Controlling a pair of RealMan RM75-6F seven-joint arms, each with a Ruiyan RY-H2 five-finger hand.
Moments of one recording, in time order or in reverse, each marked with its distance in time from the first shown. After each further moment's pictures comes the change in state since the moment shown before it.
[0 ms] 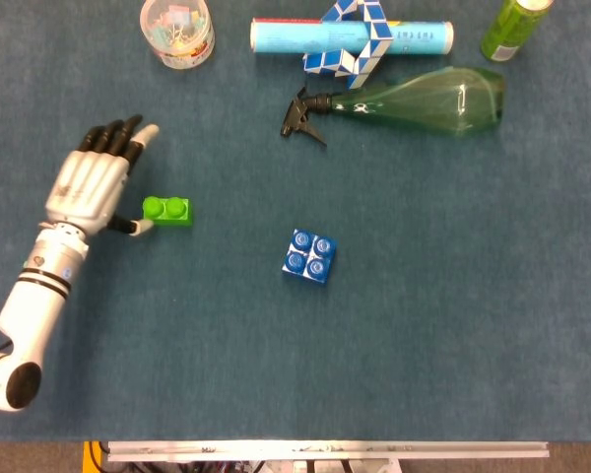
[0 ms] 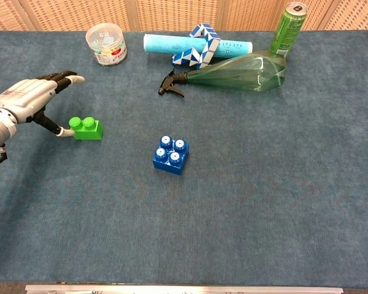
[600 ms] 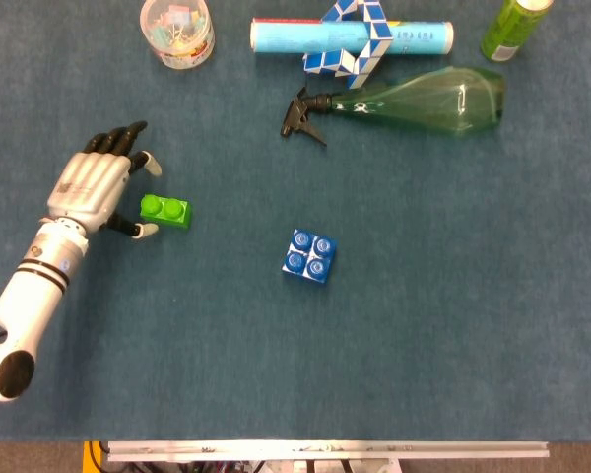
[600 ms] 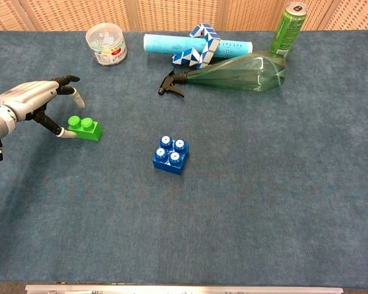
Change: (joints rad) left arm -0.046 0.070 -0.015 -0.084 -0.076 -0.136 -0.055; right arm -0.002 0.005 0.002 0.004 -0.002 0.000 0.019
